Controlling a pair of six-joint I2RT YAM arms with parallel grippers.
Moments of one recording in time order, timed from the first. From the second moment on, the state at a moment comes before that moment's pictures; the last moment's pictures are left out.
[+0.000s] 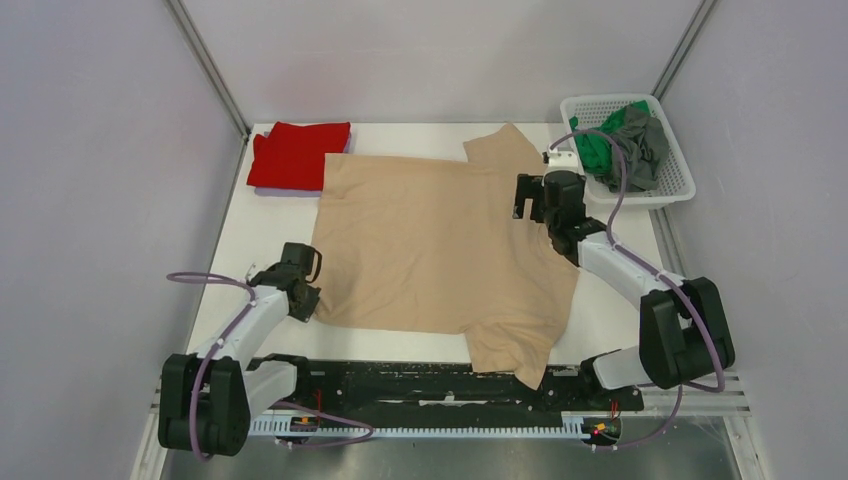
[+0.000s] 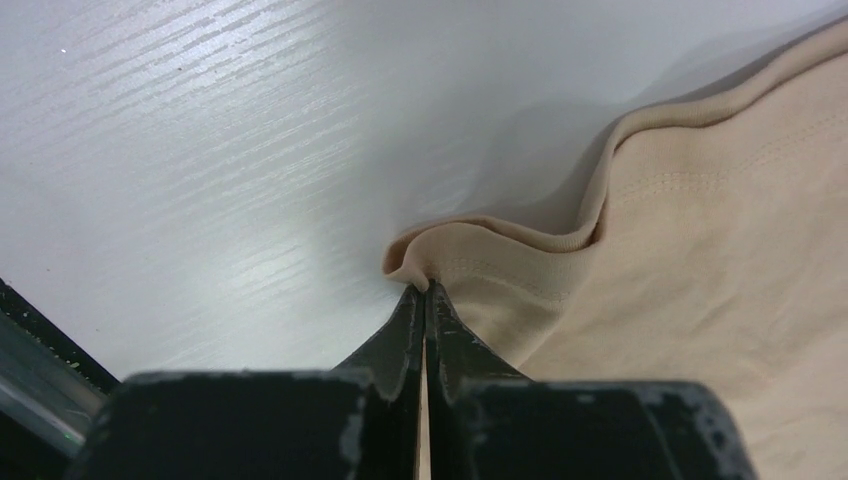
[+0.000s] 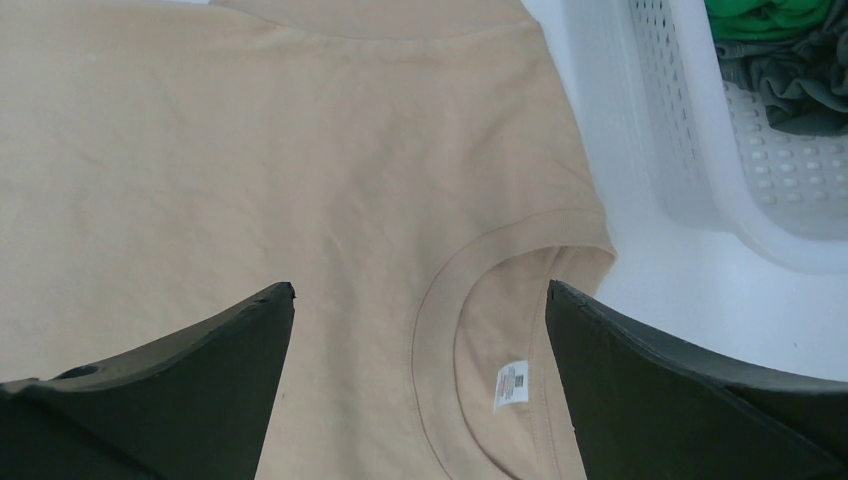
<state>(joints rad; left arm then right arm) -0.11 1.08 0.49 -0.70 -0.36 -1.24 0.28 1.44 0.84 0.09 0.27 0.16</state>
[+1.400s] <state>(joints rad) -0.11 0.88 0.41 -0.66 -0.29 -1.03 1.24 1.23 0.58 -0.77 0.15 0.46</state>
